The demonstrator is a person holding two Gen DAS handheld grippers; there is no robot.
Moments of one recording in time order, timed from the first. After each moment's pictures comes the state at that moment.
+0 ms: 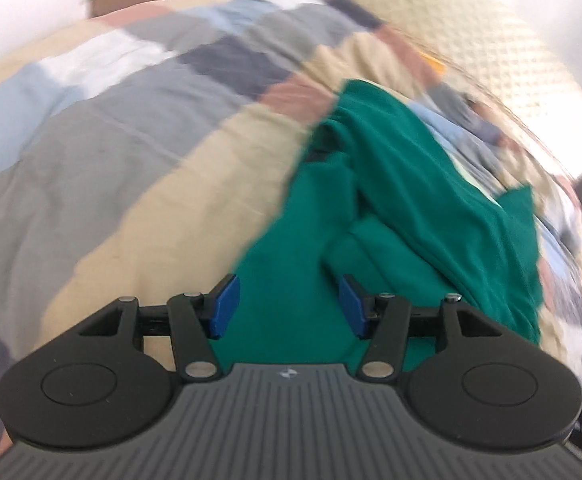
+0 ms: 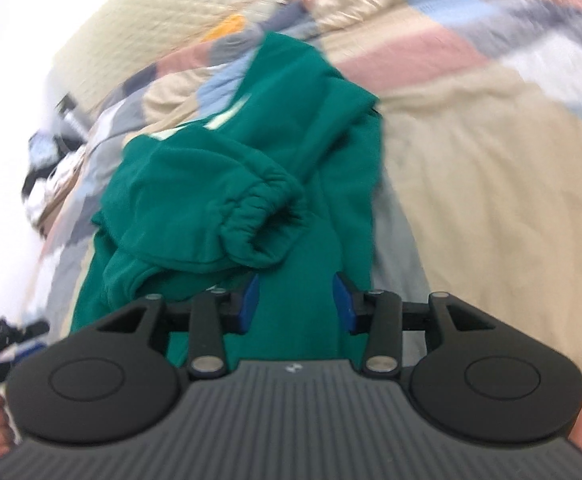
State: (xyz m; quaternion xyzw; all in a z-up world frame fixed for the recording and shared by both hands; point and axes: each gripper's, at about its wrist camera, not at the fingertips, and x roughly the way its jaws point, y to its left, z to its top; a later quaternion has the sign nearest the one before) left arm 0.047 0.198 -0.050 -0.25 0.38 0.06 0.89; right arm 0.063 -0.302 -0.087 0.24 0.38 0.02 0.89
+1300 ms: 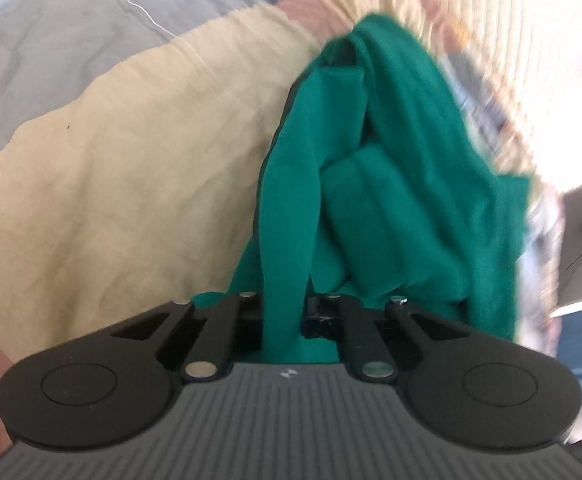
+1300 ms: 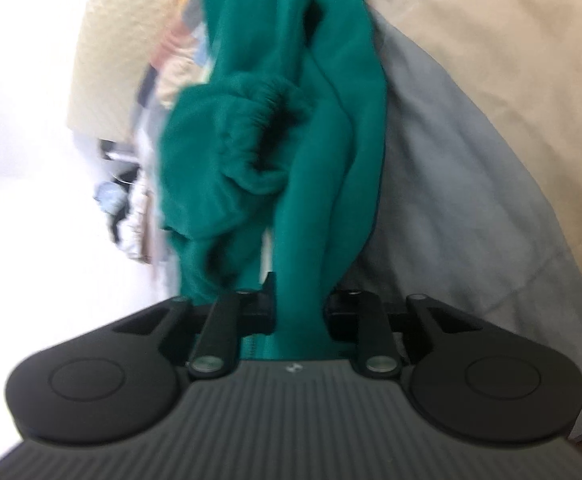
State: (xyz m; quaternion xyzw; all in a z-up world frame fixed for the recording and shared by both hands) left arm 0.049 0.192 -0.090 -0.38 0.44 0.01 0.81; right arm 0.065 -0.317 -0.142 0.50 0.43 0.12 0.74
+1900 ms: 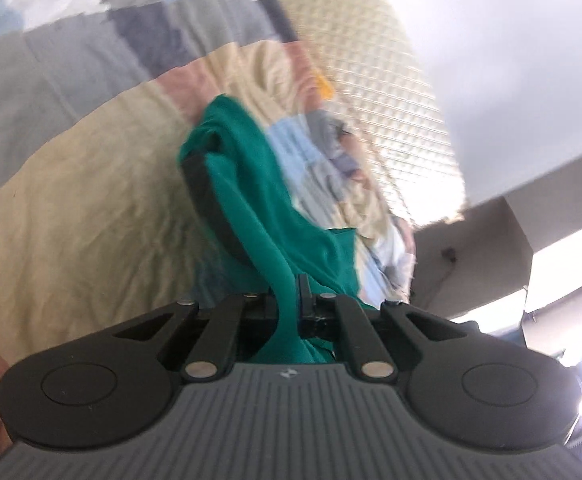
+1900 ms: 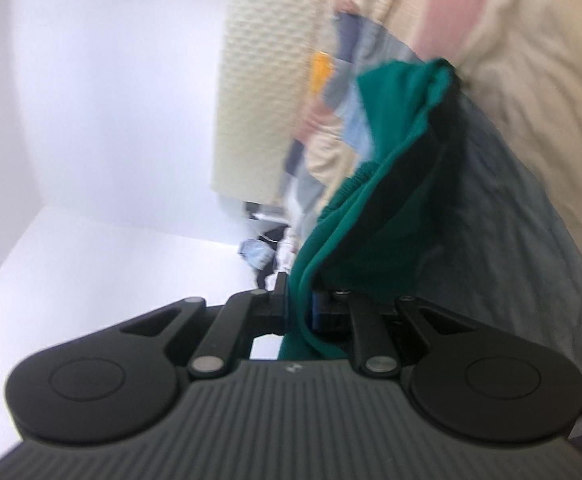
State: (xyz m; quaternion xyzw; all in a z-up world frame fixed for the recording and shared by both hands) left arm -0.012 0.227 0.035 -0.46 0.32 -0.14 0.82; right arm 0.018 -0.382 -0.056 0.59 0.25 0.23 0.73
